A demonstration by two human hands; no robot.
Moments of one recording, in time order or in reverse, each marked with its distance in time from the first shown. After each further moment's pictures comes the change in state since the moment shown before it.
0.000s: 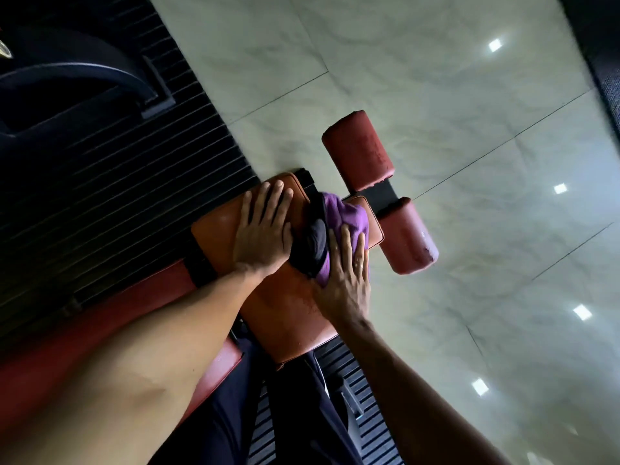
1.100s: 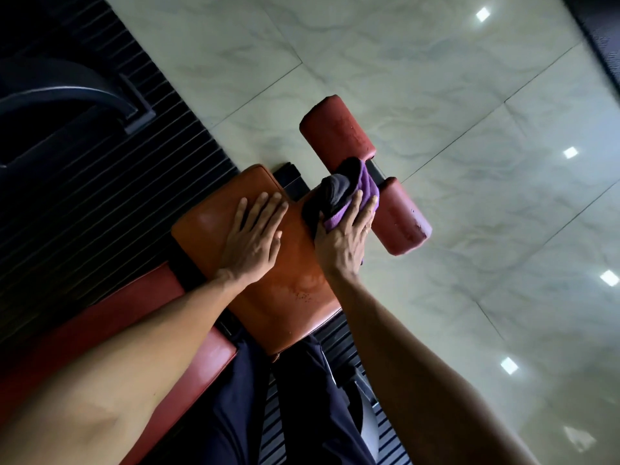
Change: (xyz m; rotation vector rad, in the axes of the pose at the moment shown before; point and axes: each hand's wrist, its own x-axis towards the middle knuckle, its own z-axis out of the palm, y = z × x) left_hand -0.022 0.008 0.012 -0.042 0.015 0.265; right_hand 0.048 0.005 -0.021 0.378 0.081 0.468
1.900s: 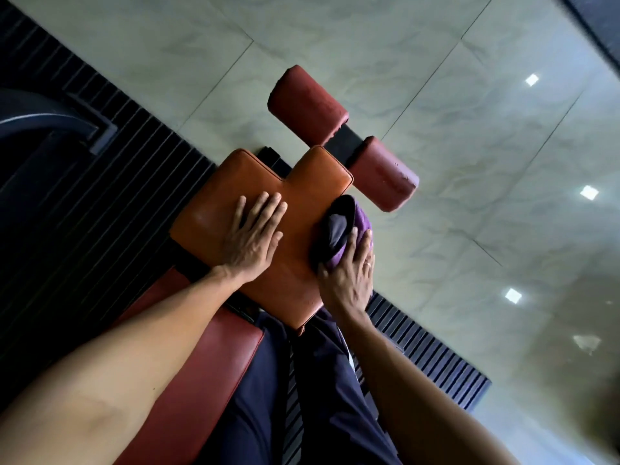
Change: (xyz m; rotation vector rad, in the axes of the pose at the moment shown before) left_hand -0.023 -0.017 -0.005 -0.063 -0.120 0.265; right_hand -0.126 0.036 0.011 -0.154 -0.126 0.266
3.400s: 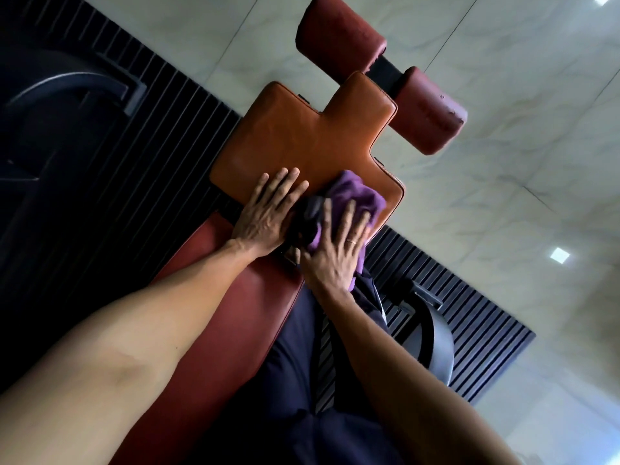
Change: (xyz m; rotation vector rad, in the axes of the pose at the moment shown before) left_hand -0.077 -0.021 -0.016 -0.031 -0.102 0.110; right_hand -0.086 -0.045 0.094 0.027 0.116 -0.158
